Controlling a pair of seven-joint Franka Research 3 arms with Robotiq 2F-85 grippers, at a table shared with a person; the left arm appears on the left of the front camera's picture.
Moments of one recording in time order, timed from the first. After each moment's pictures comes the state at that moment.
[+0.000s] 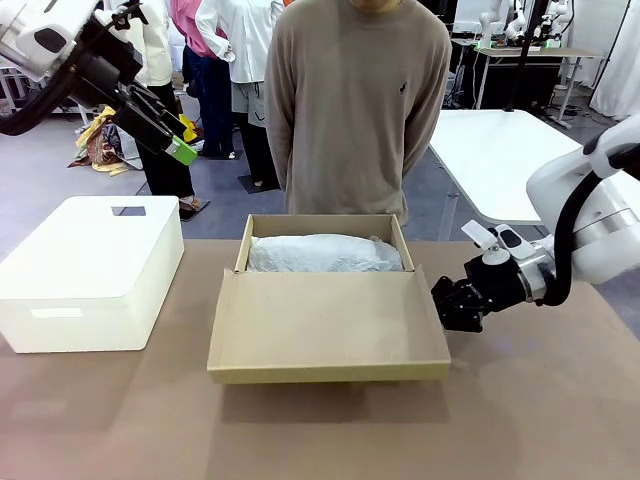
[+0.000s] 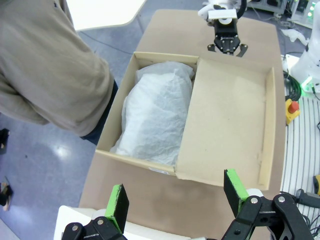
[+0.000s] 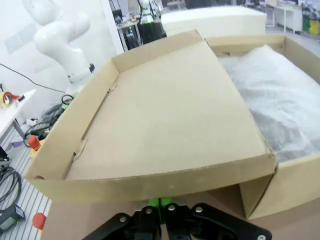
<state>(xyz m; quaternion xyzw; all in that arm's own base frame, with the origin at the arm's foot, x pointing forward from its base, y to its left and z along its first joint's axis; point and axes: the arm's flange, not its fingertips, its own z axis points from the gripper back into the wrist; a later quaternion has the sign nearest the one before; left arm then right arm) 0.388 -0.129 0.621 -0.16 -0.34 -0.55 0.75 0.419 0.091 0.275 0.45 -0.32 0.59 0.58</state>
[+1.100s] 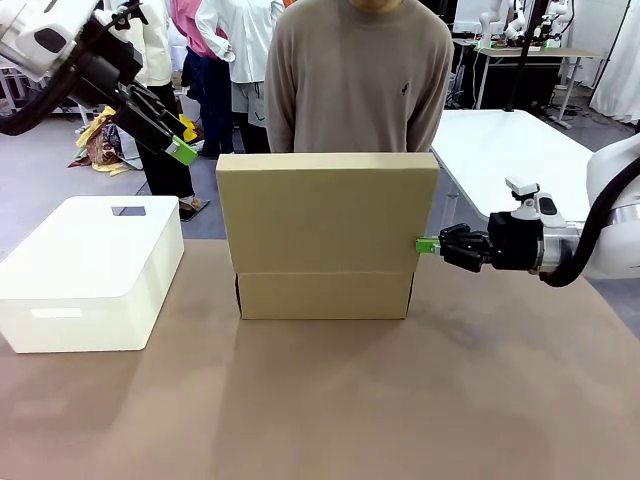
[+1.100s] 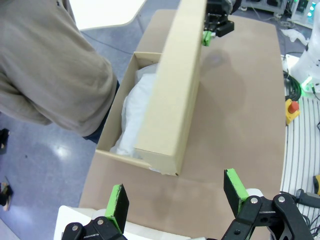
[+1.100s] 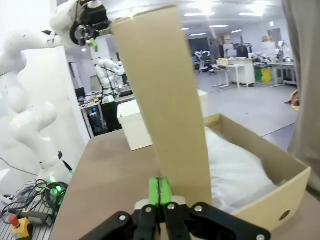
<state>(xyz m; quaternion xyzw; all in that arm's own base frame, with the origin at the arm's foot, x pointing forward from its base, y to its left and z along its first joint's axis) 0.388 -0.129 0.621 -0.16 -0.34 -0.55 0.75 0.446 0.070 0.324 0.49 -0.49 0.44 0.58</state>
